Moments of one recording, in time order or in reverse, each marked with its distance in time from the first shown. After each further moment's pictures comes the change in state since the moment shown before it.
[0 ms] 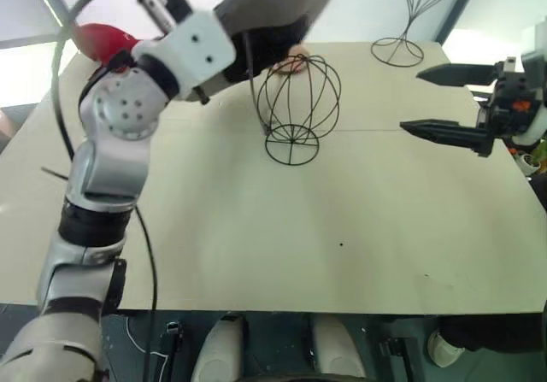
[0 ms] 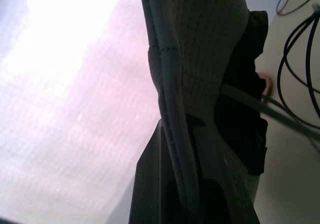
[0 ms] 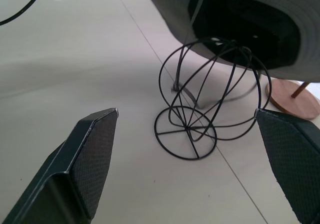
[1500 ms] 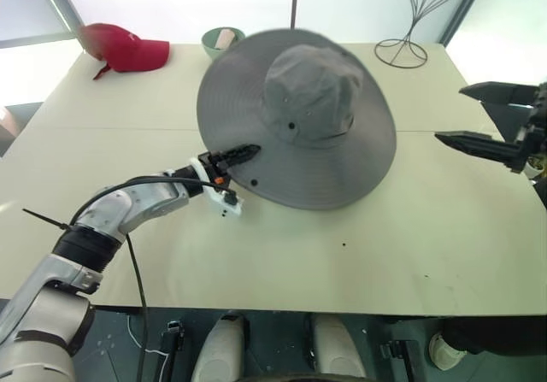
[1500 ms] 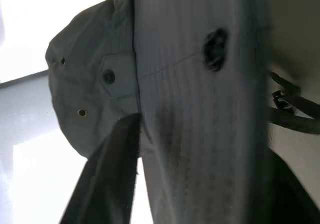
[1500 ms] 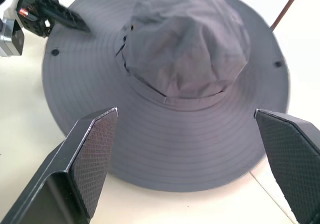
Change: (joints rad) left arm 0.245 0.169 -0.262 0.461 0.657 -1.001 0.569; right arm 0.247 -0.073 -0.195 -0.031 -0.018 0.022 -0.042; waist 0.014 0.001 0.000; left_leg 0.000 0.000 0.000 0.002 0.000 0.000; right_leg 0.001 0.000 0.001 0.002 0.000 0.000
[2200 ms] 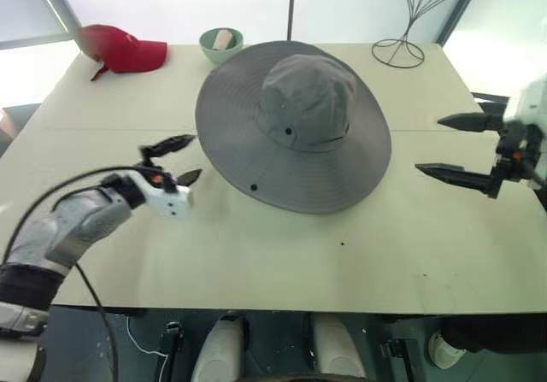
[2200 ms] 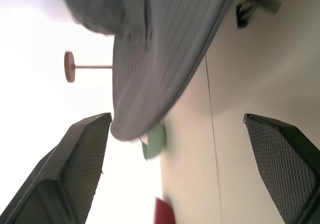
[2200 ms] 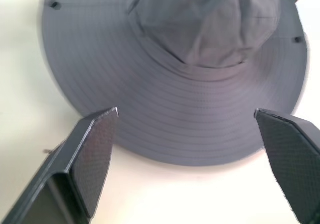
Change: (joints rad) left arm 0.337 0.212 0.325 -0.058 -0.623 0.051 -0.332; right arm 0.124 0.036 0.070 -0.121 -0.118 -0.094 -0.064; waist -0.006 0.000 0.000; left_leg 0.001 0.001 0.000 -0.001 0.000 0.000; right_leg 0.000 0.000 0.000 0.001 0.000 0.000
